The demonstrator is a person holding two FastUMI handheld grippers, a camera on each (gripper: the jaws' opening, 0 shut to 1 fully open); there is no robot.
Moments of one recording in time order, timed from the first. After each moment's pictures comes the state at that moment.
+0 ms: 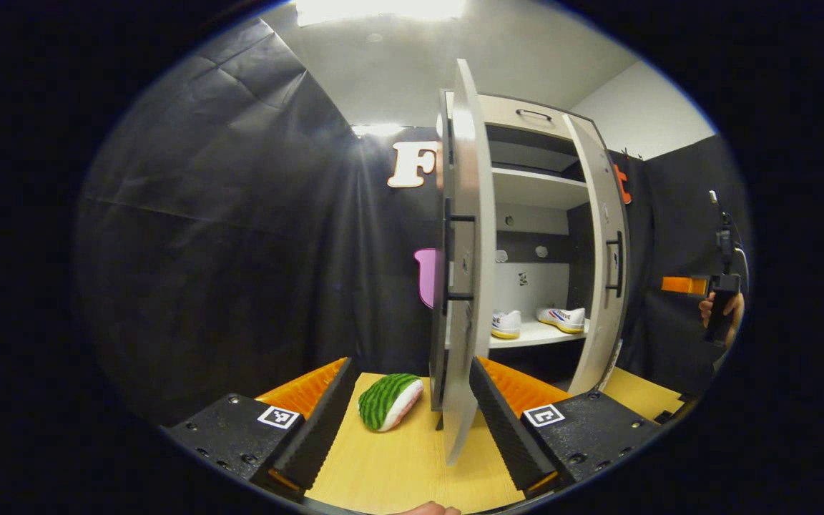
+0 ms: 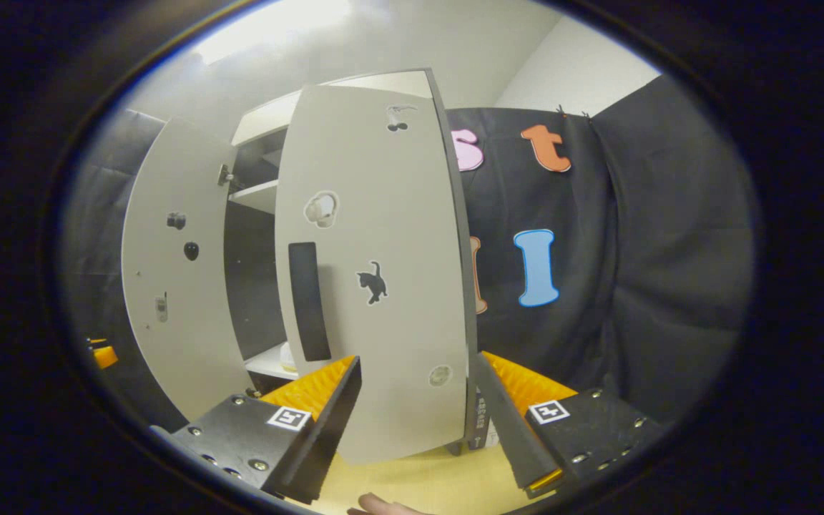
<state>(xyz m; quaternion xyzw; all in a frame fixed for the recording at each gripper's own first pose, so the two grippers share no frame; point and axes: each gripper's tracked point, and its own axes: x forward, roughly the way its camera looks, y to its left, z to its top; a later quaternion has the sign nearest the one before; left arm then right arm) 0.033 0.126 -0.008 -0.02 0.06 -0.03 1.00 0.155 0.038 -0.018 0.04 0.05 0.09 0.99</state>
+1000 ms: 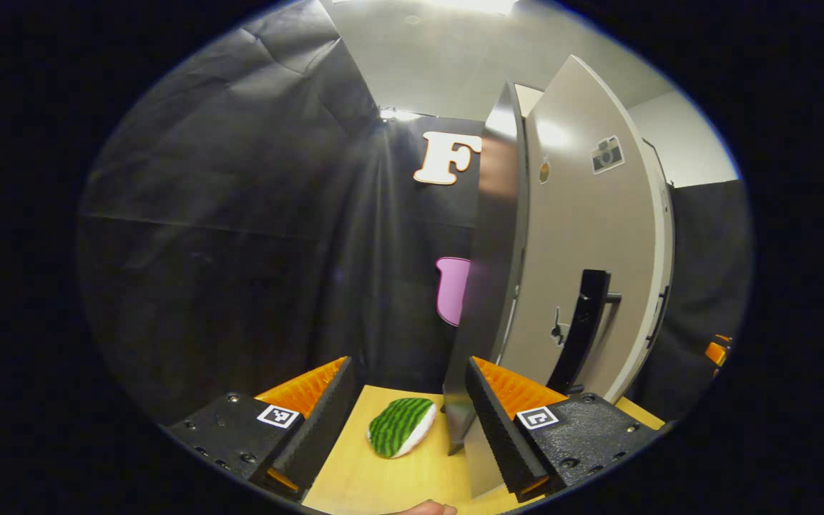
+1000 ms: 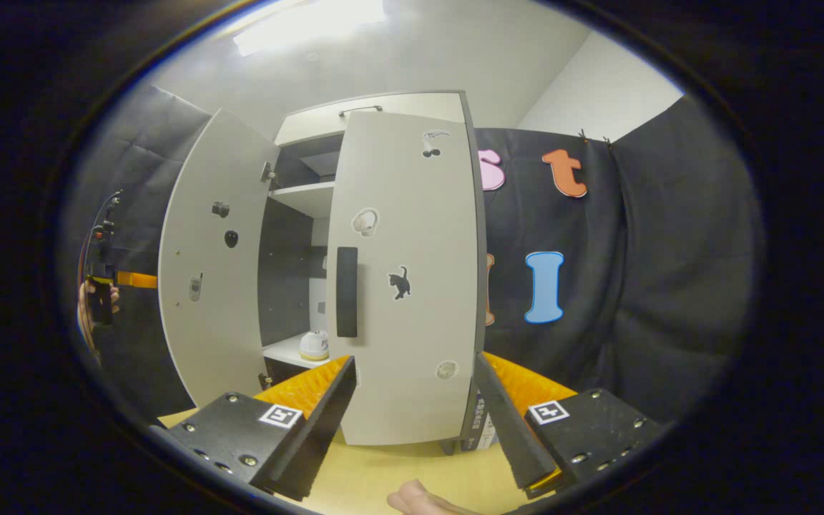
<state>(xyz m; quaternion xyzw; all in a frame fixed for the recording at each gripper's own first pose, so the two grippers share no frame) 0.157 0.182 0.029 -0.07 0.09 -0.05 0.99 0.098 0.048 -0.012 0.00 0.02 0.11 0.99</state>
